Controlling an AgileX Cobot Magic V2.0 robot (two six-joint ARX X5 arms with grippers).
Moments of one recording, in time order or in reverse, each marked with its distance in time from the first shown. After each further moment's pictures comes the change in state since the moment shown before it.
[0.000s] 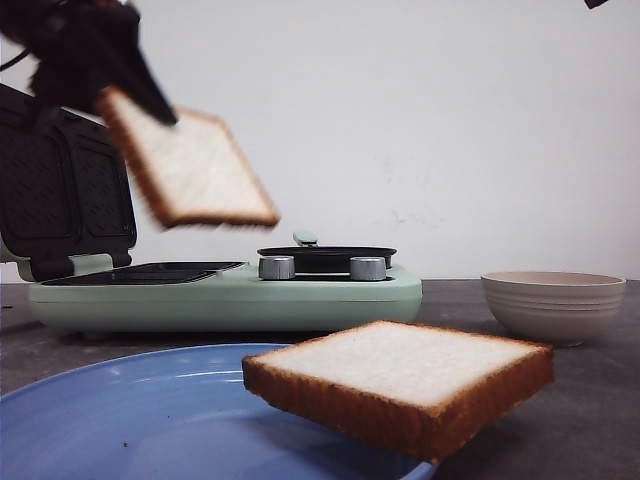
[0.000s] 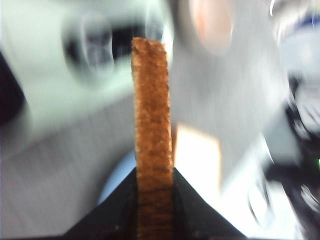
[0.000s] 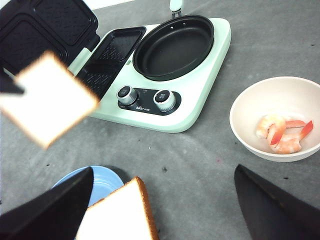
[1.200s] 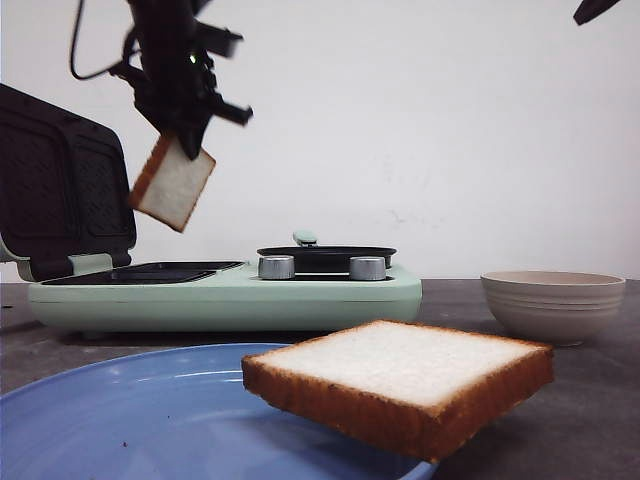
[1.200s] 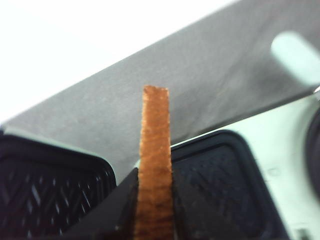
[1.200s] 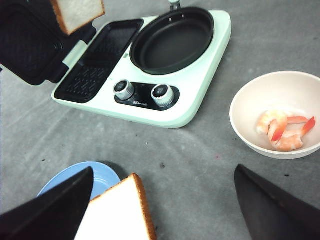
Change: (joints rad) left arm -0.174 0.451 0.455 0.336 -1.154 0.278; right arm 0.032 0.045 0.000 0.009 0.029 -0.001
